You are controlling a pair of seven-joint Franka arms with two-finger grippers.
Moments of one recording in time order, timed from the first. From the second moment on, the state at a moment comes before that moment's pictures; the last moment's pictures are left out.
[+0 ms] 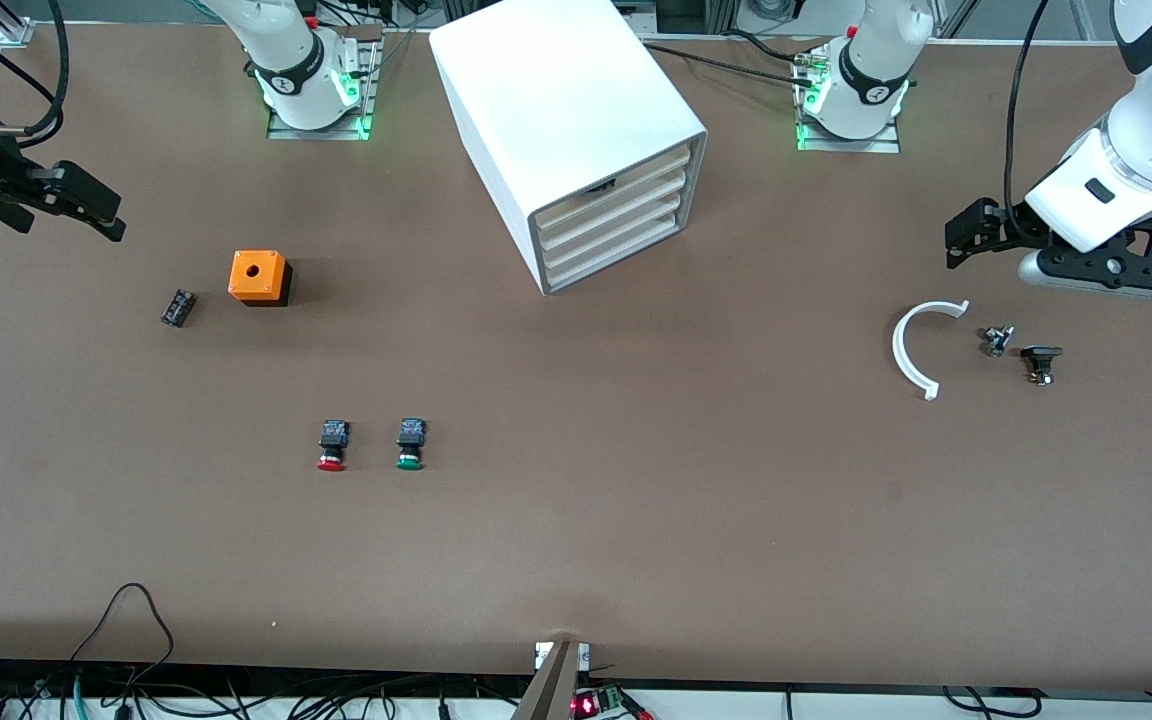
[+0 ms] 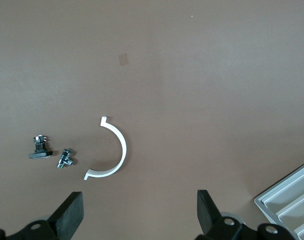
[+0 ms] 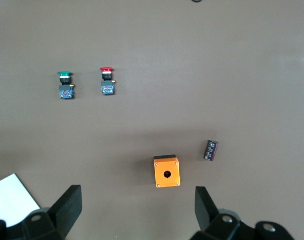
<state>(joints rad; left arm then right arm) -0.05 -0.01 -0.07 -1.70 0.00 1.66 0.01 0.01 -0.01 0.06 -1.55 -0.04 1.56 0.15</state>
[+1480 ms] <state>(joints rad) -0.05 -0.01 -0.07 -1.70 0.00 1.61 0.01 0.01 0.16 0.07 -1.61 0.02 1.72 0.15</state>
